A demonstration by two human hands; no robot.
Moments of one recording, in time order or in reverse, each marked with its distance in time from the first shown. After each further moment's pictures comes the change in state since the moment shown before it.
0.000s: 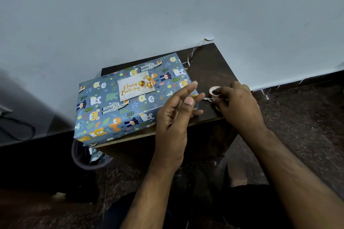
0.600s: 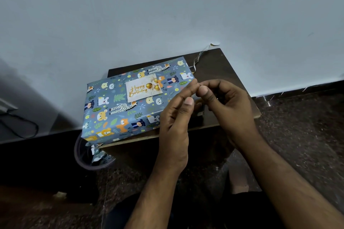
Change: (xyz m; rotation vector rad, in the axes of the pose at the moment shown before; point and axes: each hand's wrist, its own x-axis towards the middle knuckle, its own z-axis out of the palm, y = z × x) left_hand 0.004 -0.003 -0.006 -0.113 0.061 0.040; right_hand -0.018 -0.068 -0.020 1.136 0.014 -0.057
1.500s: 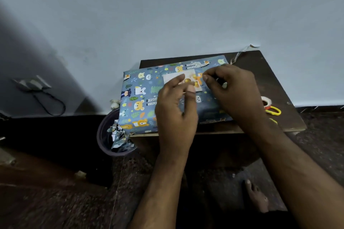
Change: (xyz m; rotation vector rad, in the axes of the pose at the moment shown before) left_hand 0.028 0.028 -0.068 0.821 0.339 0.405; right_hand 0.055 0.006 0.064 -0.716 -0.141 -0.379
